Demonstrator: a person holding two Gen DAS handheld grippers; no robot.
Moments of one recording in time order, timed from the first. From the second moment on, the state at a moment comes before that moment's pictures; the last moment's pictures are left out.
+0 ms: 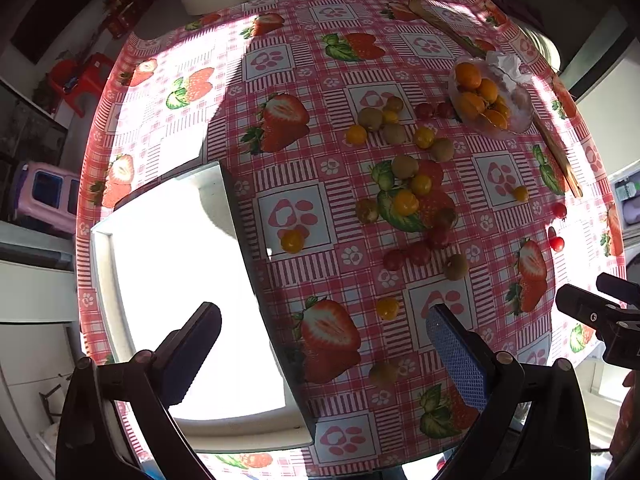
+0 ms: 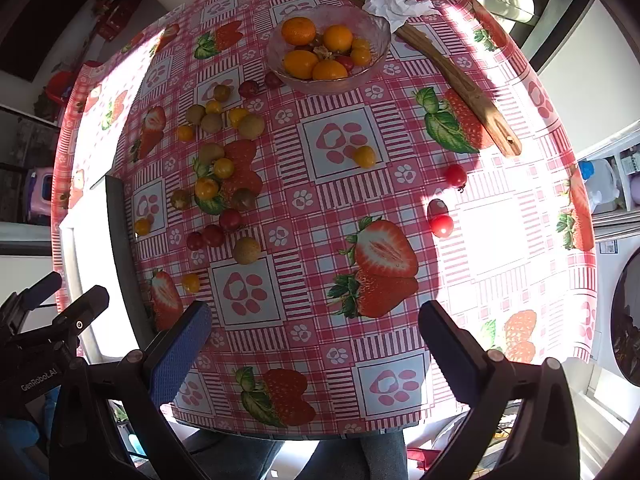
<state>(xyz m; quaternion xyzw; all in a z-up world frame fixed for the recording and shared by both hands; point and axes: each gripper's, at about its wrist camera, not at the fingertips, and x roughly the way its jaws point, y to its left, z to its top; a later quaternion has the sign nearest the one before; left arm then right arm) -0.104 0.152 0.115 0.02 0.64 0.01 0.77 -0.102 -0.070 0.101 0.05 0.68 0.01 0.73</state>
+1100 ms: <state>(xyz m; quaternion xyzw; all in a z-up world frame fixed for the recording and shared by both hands) -0.037 0.138 0.012 0.02 0.63 -0.02 0.77 -0.004 -0.082 0.023 0.00 0.67 0.06 0.74</state>
